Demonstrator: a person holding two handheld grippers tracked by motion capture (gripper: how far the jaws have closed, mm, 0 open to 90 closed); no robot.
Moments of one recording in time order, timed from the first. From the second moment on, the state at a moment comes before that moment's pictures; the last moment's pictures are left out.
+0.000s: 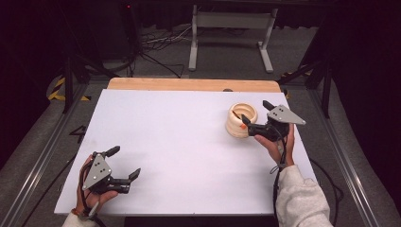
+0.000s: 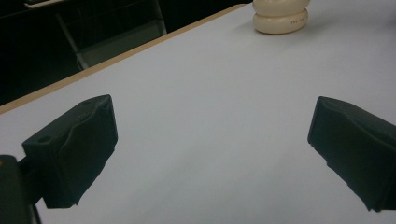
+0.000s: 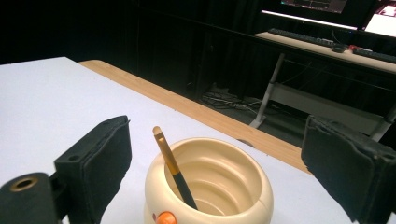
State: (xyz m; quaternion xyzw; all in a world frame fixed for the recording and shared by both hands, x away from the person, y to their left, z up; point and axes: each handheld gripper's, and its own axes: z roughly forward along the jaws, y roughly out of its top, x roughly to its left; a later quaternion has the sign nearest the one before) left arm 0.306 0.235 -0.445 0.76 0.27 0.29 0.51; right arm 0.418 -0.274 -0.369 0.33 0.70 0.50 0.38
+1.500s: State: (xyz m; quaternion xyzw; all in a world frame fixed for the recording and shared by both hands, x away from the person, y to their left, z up) left arm 0.306 0.233 -0.447 0.77 0.27 0.29 0.51; right arm 0.374 -0.279 -0.377 0.30 0.69 0.52 0.41
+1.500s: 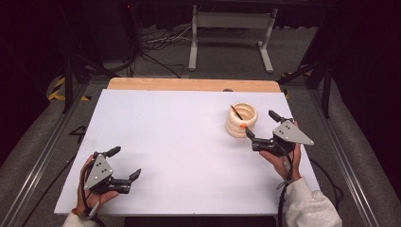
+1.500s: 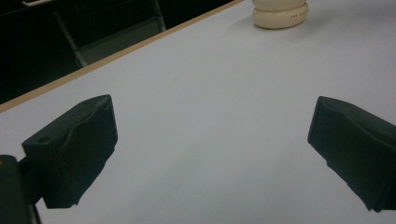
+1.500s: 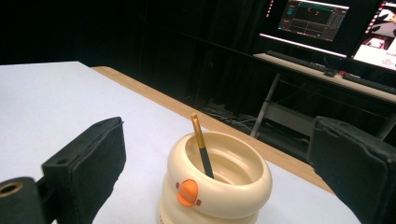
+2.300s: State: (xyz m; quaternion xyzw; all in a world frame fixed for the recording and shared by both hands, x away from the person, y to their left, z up) left arm 0.307 0.231 -0.448 0.77 0.27 0.29 0.50; right arm 0.352 -0.277 -0.387 0.27 0.72 0.50 0.40
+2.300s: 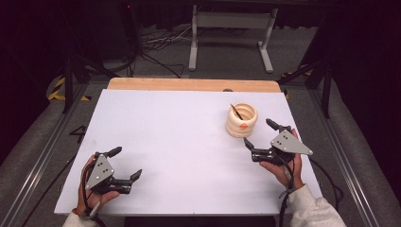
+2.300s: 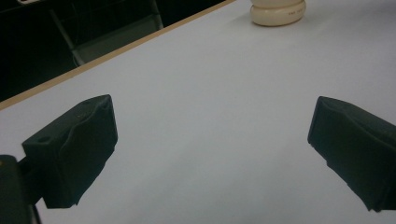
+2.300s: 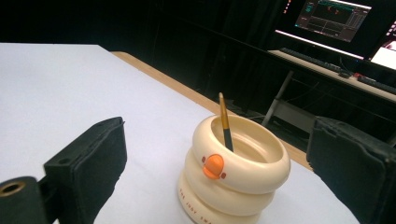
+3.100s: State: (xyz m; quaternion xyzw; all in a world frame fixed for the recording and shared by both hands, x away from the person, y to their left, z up) left arm 0.308 0.228 -0.450 0.78 0.26 0.28 0.50; right arm 0.333 -0.287 -0.407 0.26 0.75 0.47 0.39
